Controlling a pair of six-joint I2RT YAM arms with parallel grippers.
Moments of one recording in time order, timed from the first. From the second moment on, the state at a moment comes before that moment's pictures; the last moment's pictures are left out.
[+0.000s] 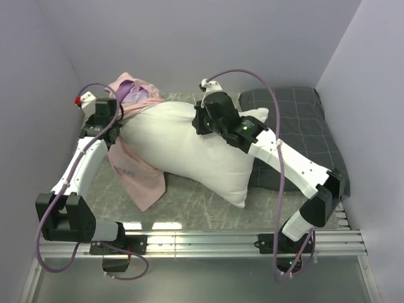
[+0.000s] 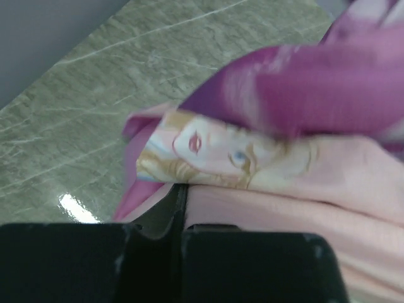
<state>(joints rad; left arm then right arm) -0.08 1.35 1.19 -0.50 -0.59 -0.65 0.80 1.60 1.62 -0.51 0.22 0.39</state>
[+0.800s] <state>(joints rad) 0.03 1.38 1.07 -0.33 -0.25 -0.65 0.90 1.58 1.57 -0.49 0.38 0.29</state>
